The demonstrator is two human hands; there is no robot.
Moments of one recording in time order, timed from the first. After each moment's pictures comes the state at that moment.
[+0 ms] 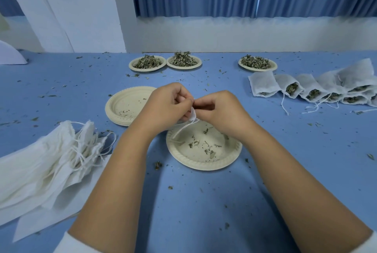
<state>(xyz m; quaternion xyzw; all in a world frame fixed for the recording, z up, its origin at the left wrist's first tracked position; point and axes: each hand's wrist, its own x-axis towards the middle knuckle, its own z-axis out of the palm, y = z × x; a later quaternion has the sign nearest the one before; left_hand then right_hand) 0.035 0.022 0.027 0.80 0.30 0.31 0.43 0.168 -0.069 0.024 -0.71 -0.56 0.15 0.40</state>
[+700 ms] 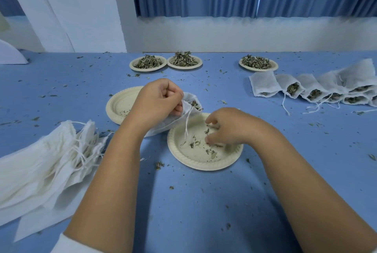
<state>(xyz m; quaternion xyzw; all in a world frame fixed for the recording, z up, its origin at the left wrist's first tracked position) 0.025 0.032 0.032 0.74 0.31 0.35 0.48 0.177 -0.081 0.028 -0.80 -0.57 0.17 0.04</state>
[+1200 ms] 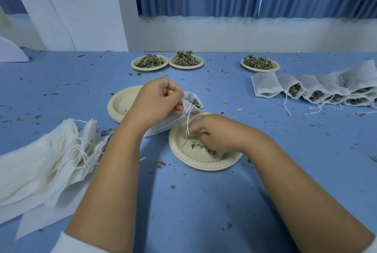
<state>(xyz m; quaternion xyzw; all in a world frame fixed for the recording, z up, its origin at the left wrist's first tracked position) 0.022 0.034 0.033 0.74 0.31 0.35 0.48 0.157 -0.072 0.017 -0.71 -0.67 0.19 0.09</state>
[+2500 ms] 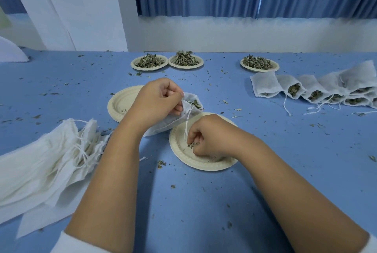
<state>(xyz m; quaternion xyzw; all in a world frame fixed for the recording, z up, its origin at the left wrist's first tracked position) 0.021 0.036 0.032 0.75 0.32 0.34 0.47 0.148 -0.070 0.002 -0.73 -0.65 0.16 0.14</state>
